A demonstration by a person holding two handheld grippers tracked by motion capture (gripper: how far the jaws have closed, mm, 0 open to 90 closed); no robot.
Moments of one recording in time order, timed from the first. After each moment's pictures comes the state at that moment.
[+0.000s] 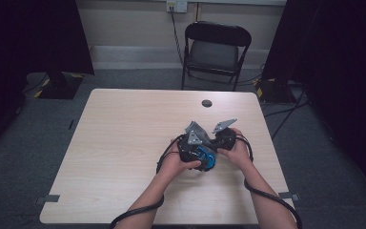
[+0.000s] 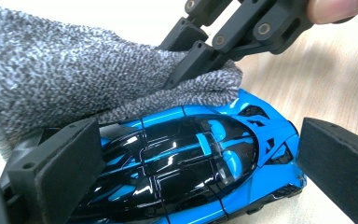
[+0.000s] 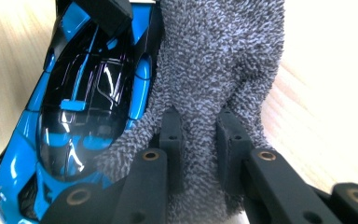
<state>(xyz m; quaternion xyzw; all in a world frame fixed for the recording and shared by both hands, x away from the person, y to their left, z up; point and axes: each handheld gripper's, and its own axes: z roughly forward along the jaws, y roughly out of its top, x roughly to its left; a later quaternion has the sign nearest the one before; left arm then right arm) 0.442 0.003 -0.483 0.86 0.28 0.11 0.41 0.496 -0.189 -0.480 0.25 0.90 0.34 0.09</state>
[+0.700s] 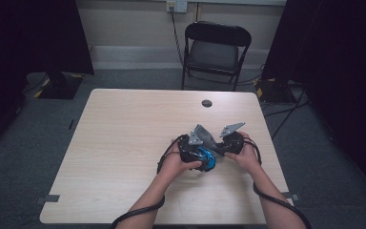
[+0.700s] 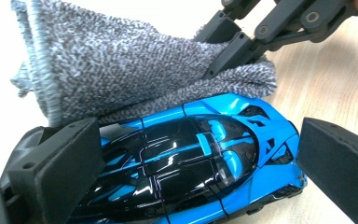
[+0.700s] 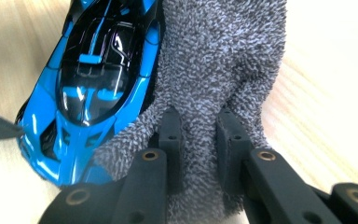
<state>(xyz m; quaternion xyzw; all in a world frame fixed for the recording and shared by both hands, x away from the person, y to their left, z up) 0.441 0.001 -0.482 0.86 0.28 0.11 0.41 0.483 -0.213 -0.480 0.24 0.90 0.34 0.08</state>
